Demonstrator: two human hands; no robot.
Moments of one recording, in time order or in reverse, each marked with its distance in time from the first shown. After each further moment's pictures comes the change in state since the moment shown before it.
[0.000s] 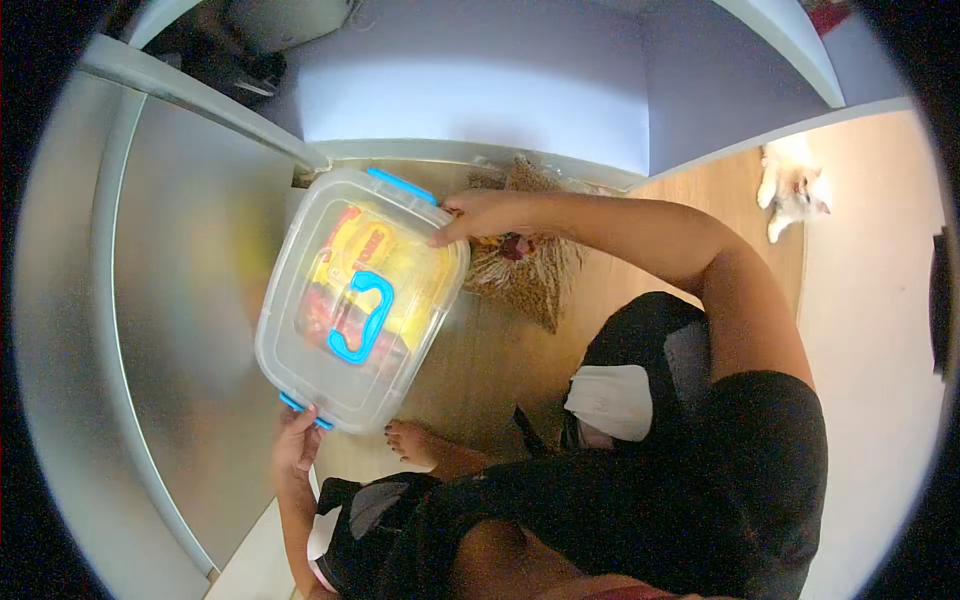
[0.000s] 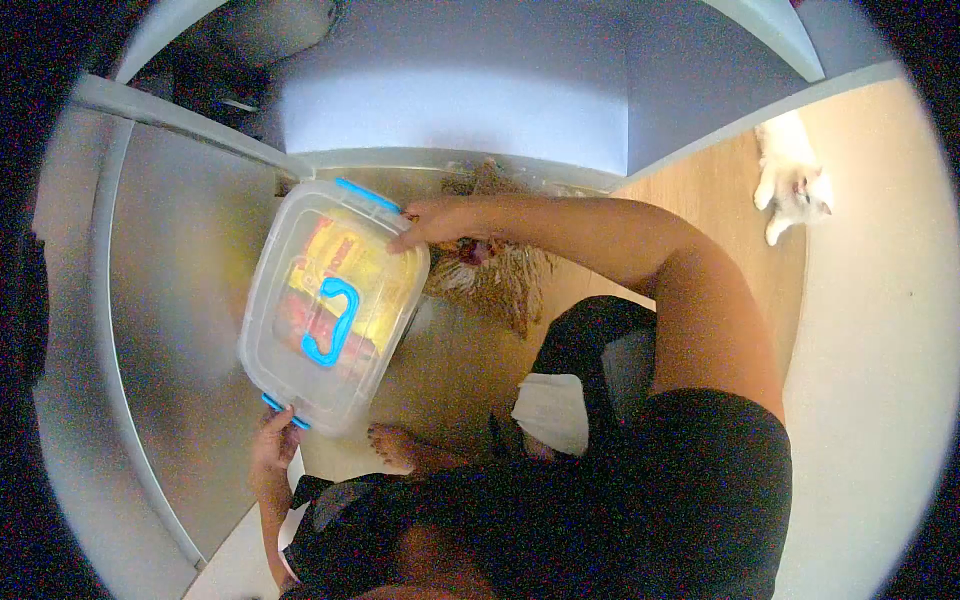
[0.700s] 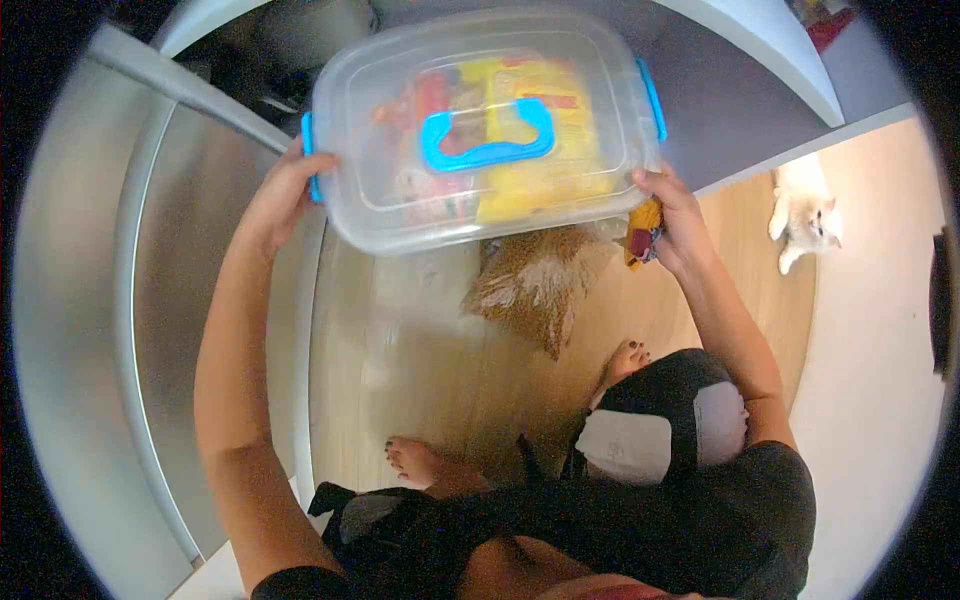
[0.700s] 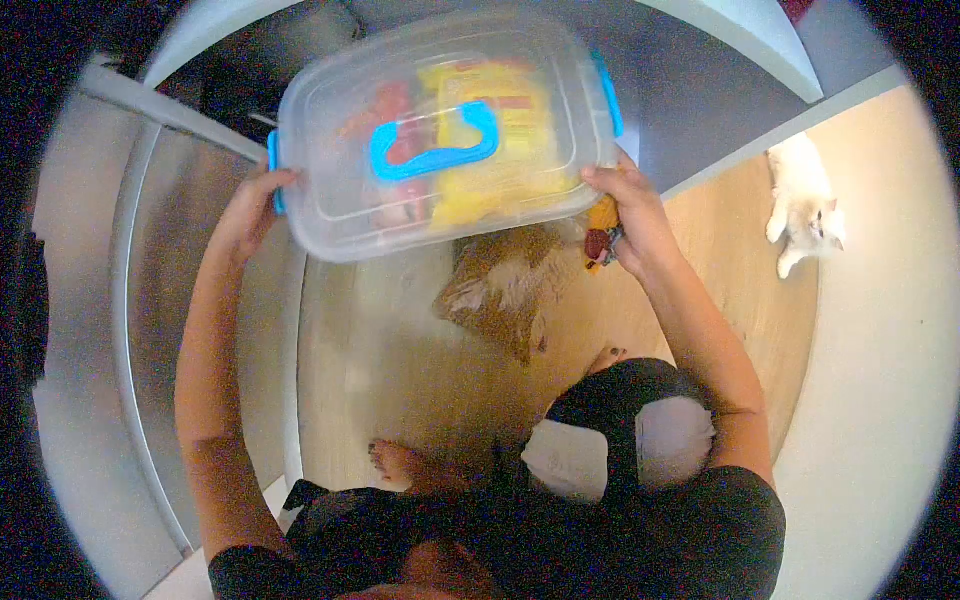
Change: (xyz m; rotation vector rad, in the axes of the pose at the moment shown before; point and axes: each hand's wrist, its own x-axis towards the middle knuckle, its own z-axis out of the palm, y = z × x) left_hand 0.101 0.211 0.234 0.527 -0.262 0.489; right_hand -0.150 0.027 -0.040 0.954 0.903 -0.381
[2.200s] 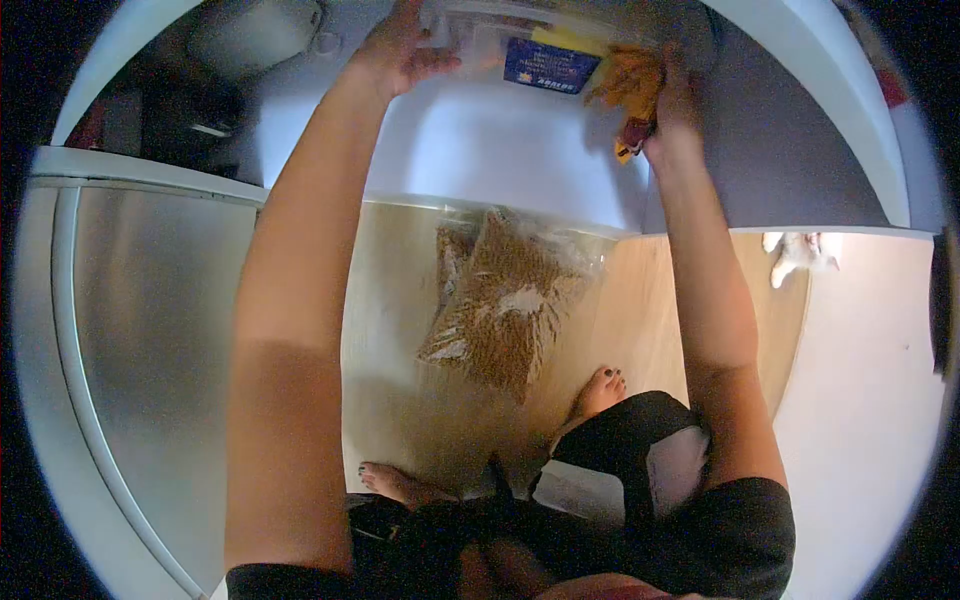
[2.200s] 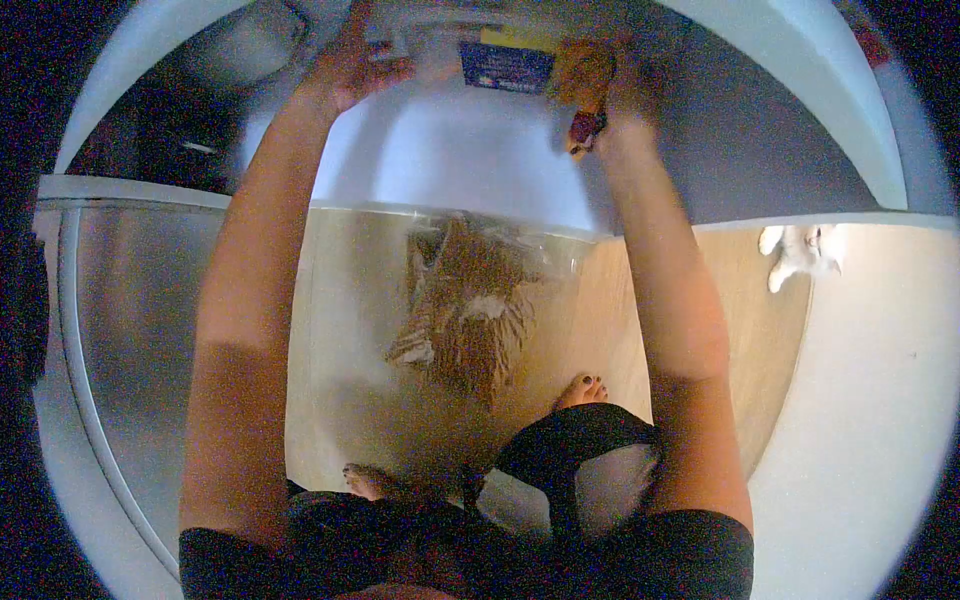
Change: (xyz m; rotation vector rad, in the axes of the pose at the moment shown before) left_hand 0.215 0.048 0.151 -0.392 -0.099 -0.050; right_hand 0.166 -0.026 -0.031 -0.045 0.322 -0.268
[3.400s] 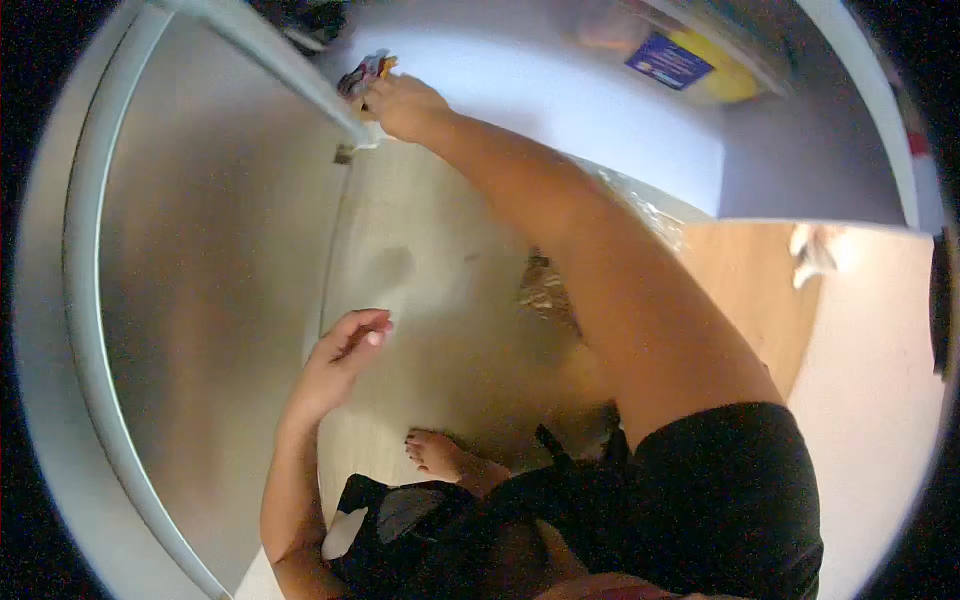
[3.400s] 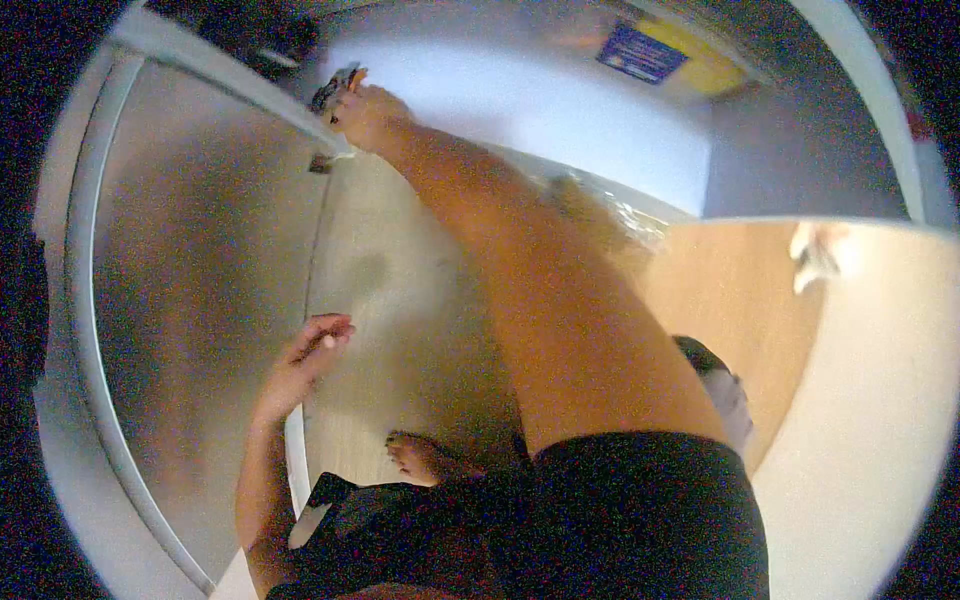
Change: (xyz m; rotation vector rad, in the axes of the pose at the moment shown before) left_hand -0.357 -0.130 -0.232 0.498 -0.092 -0.202; right_hand -0.092 0.249 0.306 -1.312 -0.915 -1.048
